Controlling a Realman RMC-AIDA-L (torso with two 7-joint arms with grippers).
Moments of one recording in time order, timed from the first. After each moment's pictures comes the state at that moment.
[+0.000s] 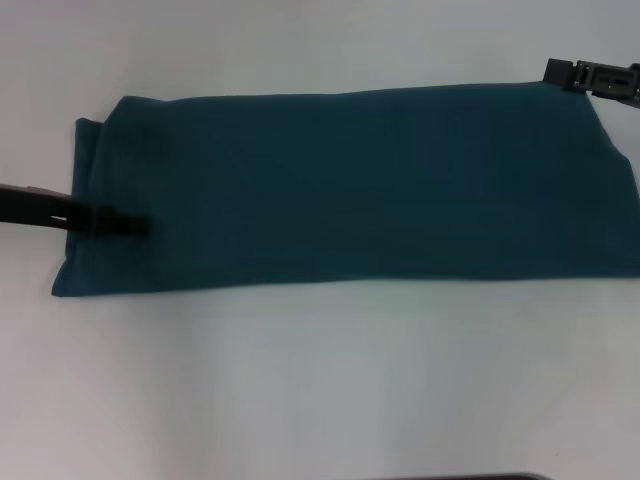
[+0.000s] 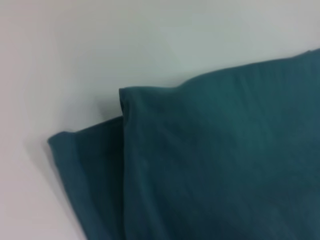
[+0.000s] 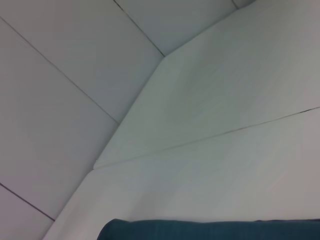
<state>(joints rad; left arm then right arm) -0.54 -2.12 -2.41 -0.95 -0.59 1.40 -2.14 0.52 1.98 -0.35 -0.67 -2.15 -1.57 1.97</state>
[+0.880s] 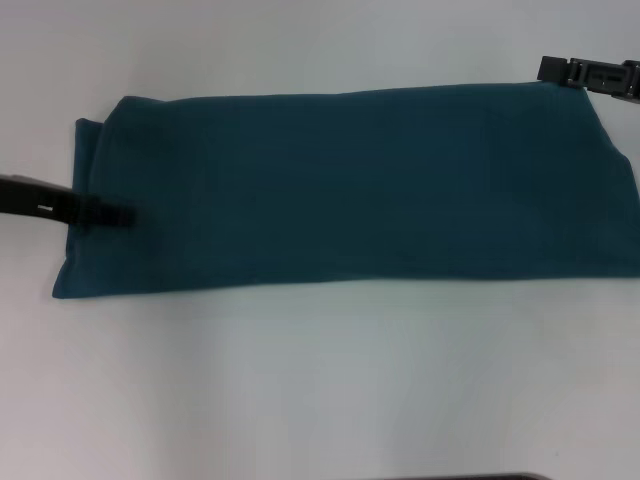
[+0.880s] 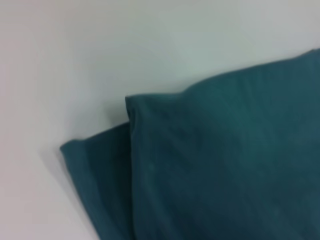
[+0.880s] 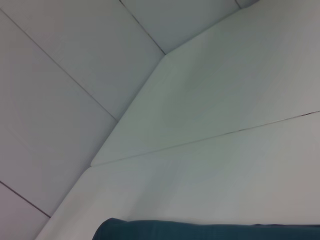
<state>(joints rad) -0.53 -2.12 -2.40 -1.04 -0.56 1.44 -2.17 0.52 1.98 -0.37 -0.67 -2.14 -1.54 1.95</state>
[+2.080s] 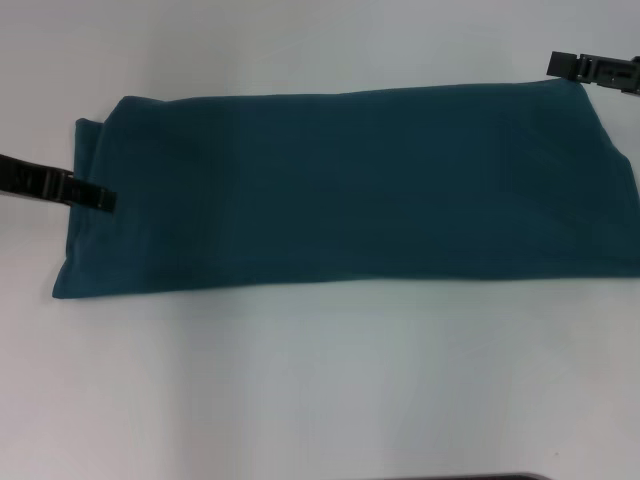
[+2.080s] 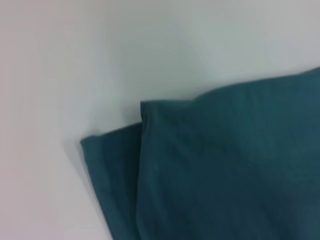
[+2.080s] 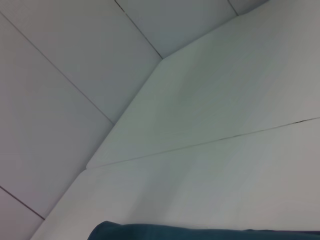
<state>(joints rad) -0.56 -2.13 -2.35 -1.25 -0.47 1.61 -2.44 0.52 1.97 -0.37 -0.67 -2.13 -1.54 1.94</state>
